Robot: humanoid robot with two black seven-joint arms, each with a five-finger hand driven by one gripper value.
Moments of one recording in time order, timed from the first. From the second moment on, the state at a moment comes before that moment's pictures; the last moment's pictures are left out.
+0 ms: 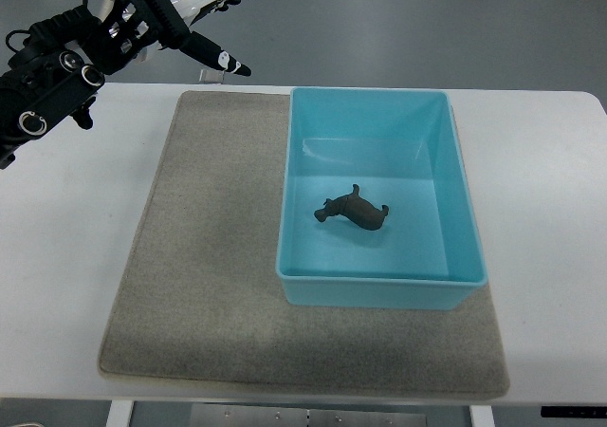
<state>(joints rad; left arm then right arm) -1.12 0.39 -0.51 -0.68 1.05 -0.14 -0.25 0.04 0.00 -0.01 0.13 -0.05 0.18 0.06</state>
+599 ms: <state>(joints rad) -1.07 0.32 -0.51 -0.55 0.47 -0.04 -0.10 0.04 0.00 -0.01 0.13 -0.05 0.18 0.06</state>
